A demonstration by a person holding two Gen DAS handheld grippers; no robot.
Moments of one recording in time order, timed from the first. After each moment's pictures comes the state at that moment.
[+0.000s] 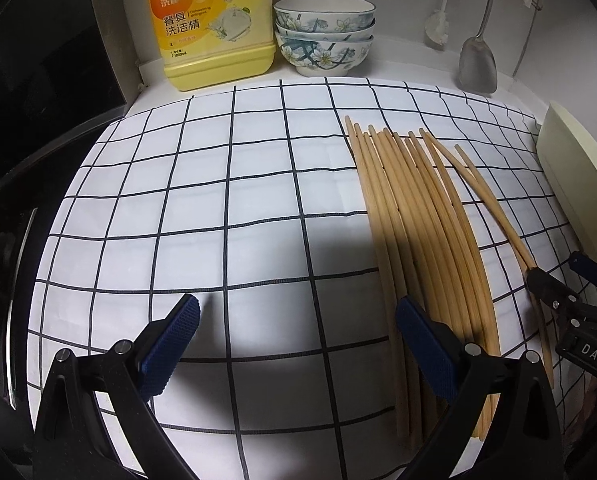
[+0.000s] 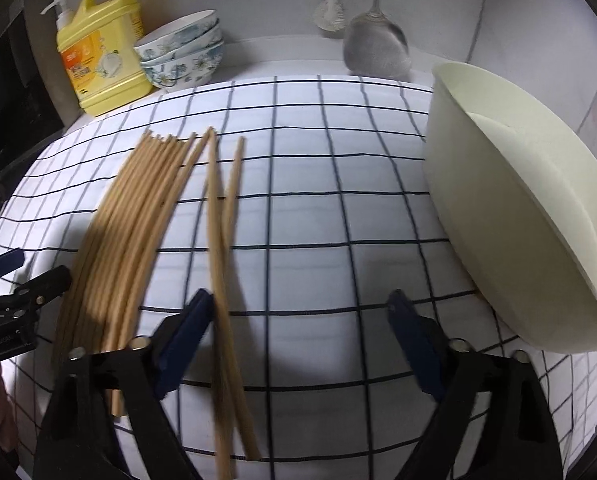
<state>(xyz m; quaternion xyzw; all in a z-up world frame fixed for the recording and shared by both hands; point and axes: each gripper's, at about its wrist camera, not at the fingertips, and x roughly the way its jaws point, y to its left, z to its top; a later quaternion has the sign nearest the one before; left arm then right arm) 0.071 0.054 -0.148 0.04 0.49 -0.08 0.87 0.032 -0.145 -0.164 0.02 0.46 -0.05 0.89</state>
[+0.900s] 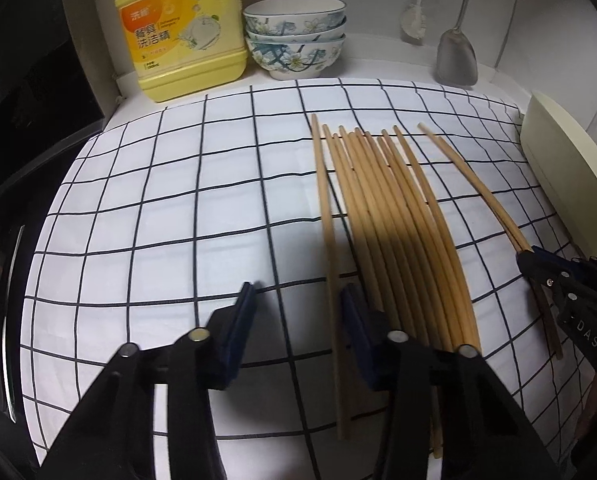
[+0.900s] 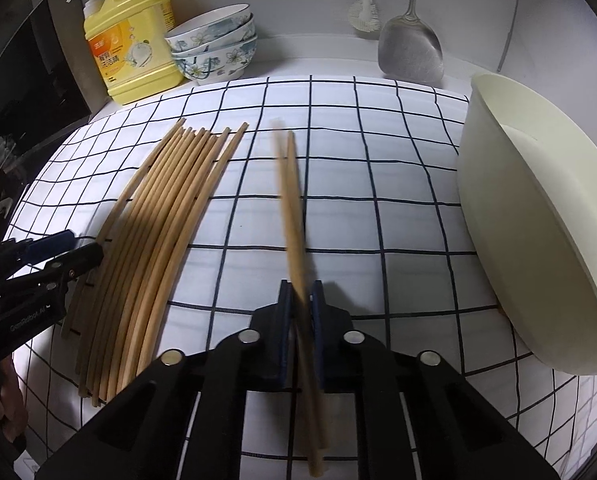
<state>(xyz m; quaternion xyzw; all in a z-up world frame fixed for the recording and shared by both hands) 0.071 0.038 -0.146 0.06 0.49 -0.12 0.86 0.037 -0.137 -0.162 0.01 0.47 0.00 0.88</state>
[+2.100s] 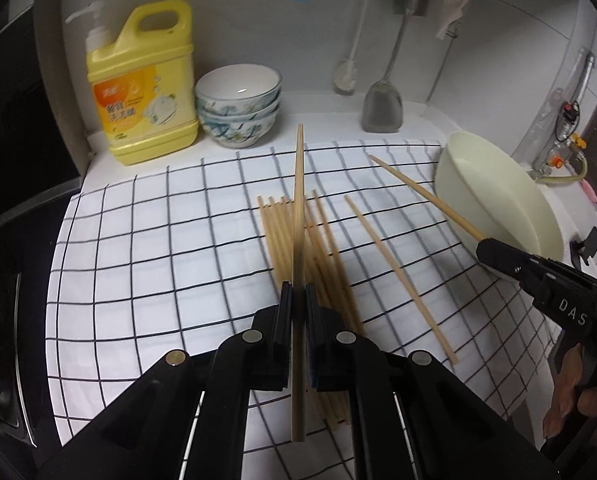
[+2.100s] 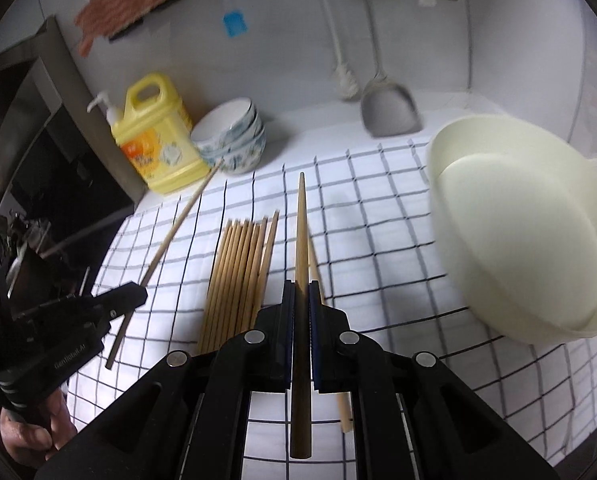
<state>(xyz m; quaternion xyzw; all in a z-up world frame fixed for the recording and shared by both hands) 0.050 0.030 -0.057 0.03 0.45 -0.22 0.87 -0.004 -0.157 -0.069 0.13 0.39 0.01 0.91</state>
